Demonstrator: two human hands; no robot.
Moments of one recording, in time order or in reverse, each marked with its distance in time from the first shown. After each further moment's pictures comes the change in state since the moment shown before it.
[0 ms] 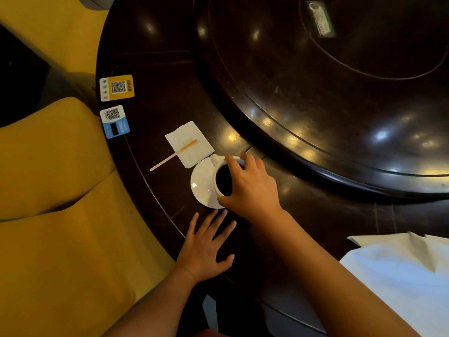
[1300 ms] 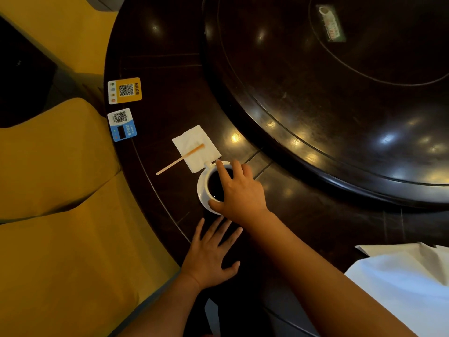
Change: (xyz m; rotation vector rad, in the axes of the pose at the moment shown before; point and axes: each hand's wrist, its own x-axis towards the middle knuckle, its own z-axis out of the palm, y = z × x) left_hand 0.000 0.000 0.001 -0.008 -0.025 0.001; right_hand 0.024 -0.010 0.035 -0.052 -0.001 -0.110
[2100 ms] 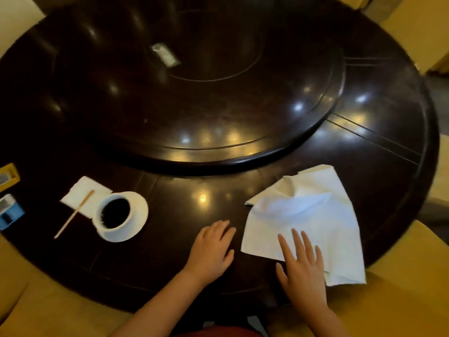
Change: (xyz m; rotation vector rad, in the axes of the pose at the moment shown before) left_hand 0.053 0.190 -0.031 -0.006 -0.100 0.454; right_hand -0.350 0.156 0.083 -0.043 0.267 0.772
